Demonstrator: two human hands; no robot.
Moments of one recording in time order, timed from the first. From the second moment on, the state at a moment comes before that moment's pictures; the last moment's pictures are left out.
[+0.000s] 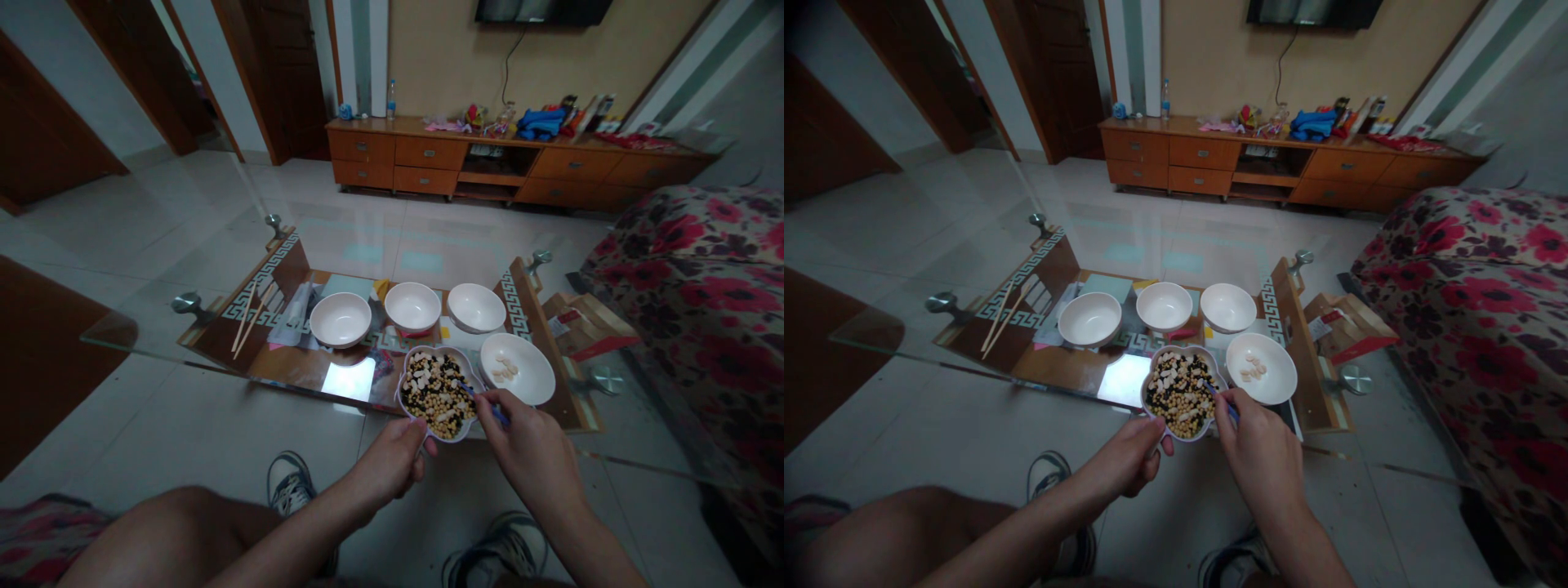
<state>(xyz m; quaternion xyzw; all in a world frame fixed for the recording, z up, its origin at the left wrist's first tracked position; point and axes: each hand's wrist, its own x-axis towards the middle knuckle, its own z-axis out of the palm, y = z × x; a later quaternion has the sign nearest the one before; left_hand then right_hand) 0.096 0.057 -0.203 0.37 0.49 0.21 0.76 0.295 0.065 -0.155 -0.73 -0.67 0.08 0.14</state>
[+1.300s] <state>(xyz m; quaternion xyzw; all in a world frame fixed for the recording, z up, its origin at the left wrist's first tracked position) 0.097 0.057 -0.204 0.37 0.49 0.21 0.76 0.289 0.064 -0.154 -0.75 -0.65 0.09 0.10</state>
